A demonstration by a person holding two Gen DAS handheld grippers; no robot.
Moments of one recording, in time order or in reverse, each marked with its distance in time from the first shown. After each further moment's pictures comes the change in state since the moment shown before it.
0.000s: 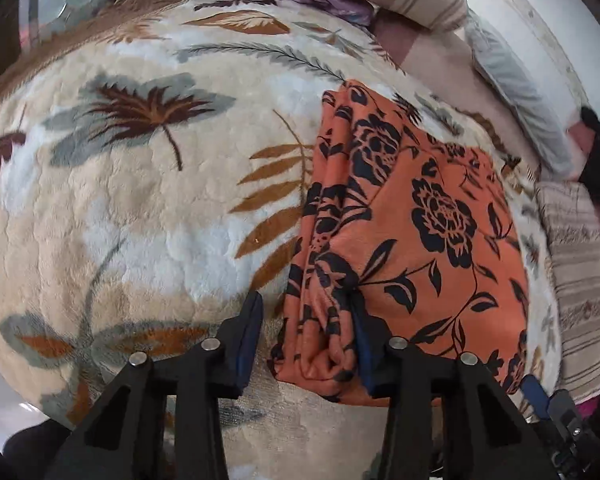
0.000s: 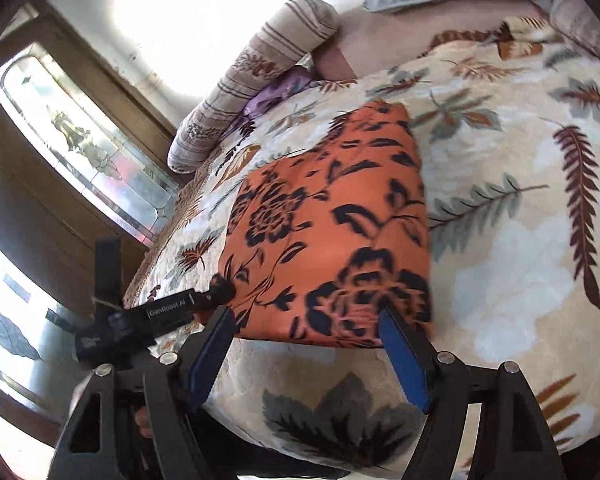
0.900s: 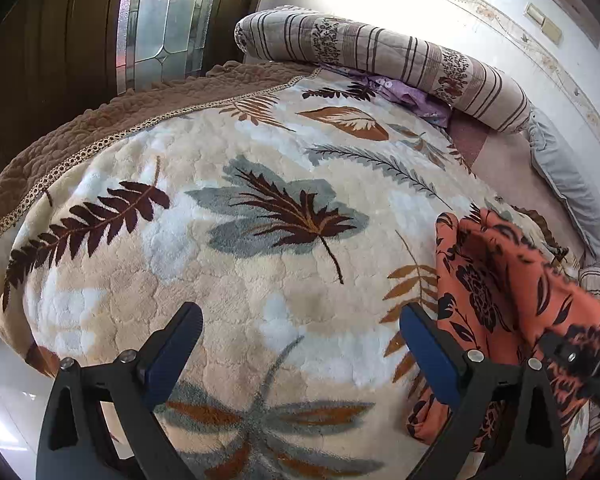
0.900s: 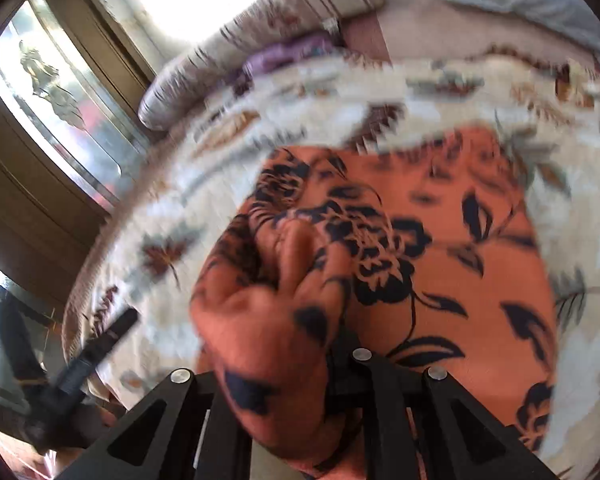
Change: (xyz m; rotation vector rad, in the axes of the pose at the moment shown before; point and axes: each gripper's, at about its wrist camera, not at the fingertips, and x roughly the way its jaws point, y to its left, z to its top) left arm -0.054 0.064 0.009 -0.114 -0.308 0.203; right arm 0.096 0.078 0.065 -0.179 0.110 -0.183
